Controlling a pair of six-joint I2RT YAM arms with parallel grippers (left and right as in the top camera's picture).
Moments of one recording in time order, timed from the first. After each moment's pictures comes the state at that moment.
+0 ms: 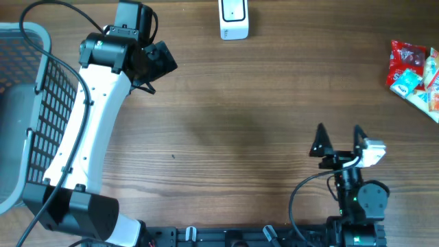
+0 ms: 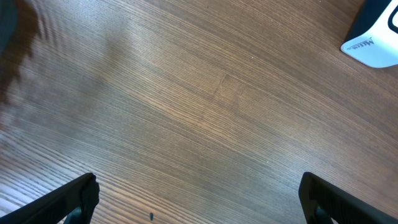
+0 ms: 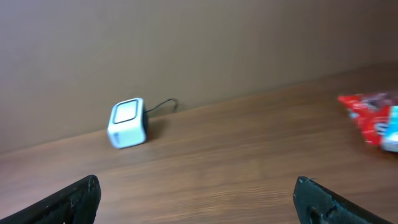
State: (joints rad) left arm -0.20 1.68 1.71 -1.21 -0.13 -0.68; right arm -0.05 0.02 0.01 0.00 -0.06 0.25
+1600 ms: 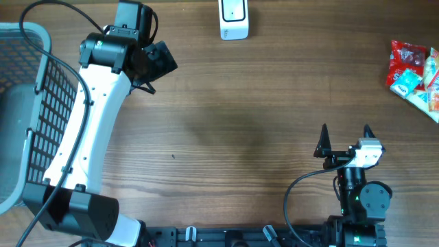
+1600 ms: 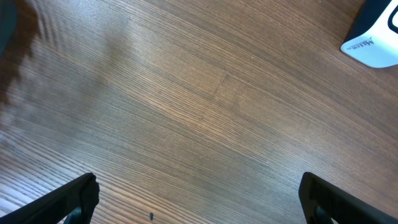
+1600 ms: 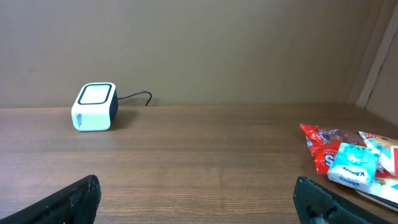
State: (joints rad) left arm -0.20 1.68 1.71 -1.21 -0.13 -0.68; right arm -0.09 0.02 0.01 0.00 -0.06 0.00
